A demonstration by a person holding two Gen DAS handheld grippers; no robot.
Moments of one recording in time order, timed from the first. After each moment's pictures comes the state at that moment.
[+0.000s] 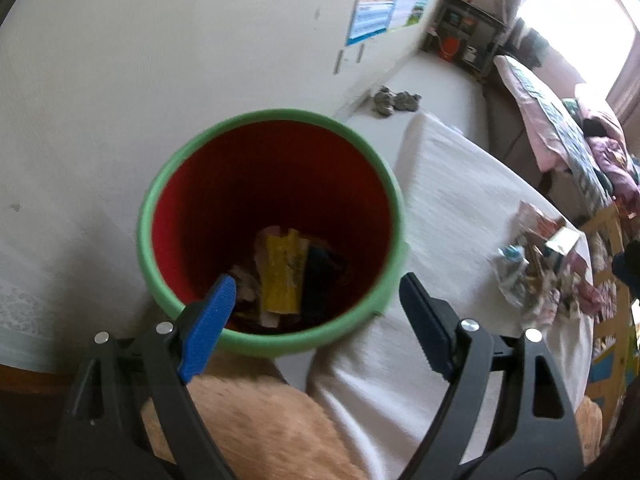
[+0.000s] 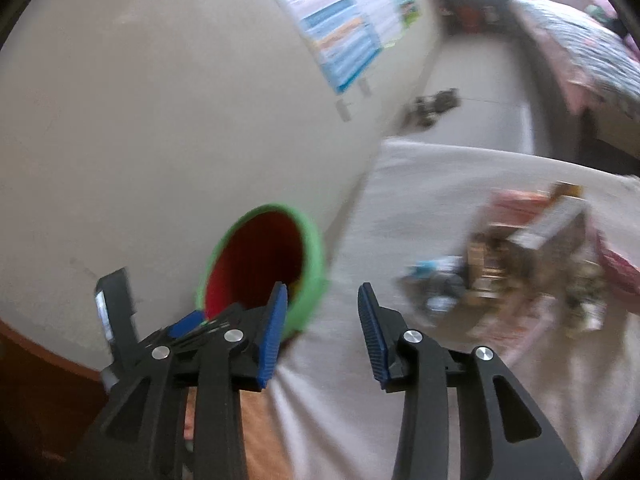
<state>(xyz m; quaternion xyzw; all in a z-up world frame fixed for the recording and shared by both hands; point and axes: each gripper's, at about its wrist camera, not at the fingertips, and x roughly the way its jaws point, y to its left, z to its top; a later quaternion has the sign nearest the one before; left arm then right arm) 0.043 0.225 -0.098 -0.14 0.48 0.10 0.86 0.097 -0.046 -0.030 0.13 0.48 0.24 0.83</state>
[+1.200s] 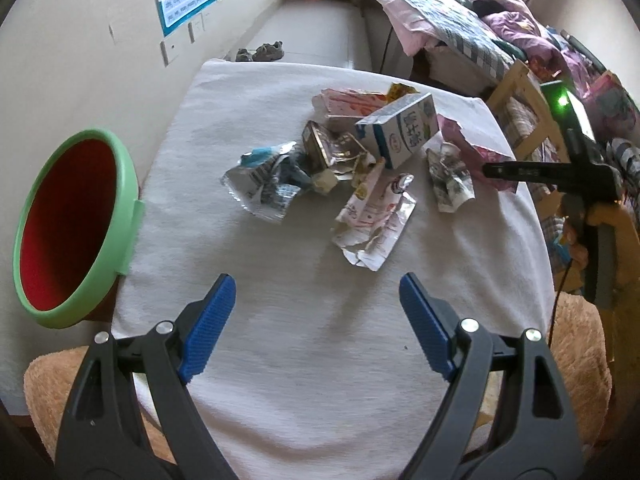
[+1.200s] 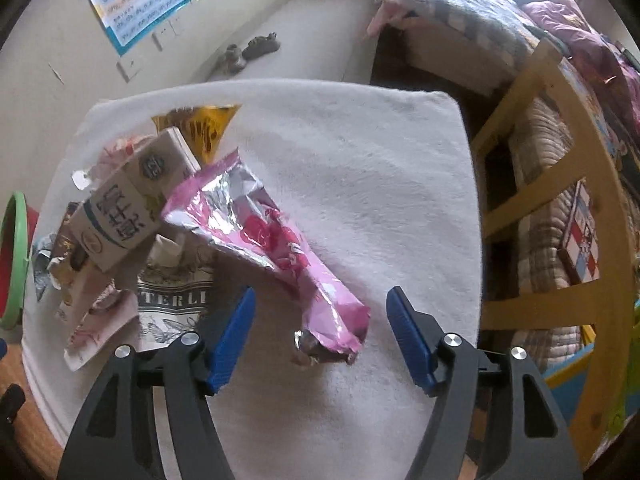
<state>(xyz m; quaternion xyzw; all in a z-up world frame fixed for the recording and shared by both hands) 0.050 0.008 -0.100 -0.01 0.53 -0.08 0.84 0.167 -0.269 -0.160 0.00 0.58 0.03 0.81</state>
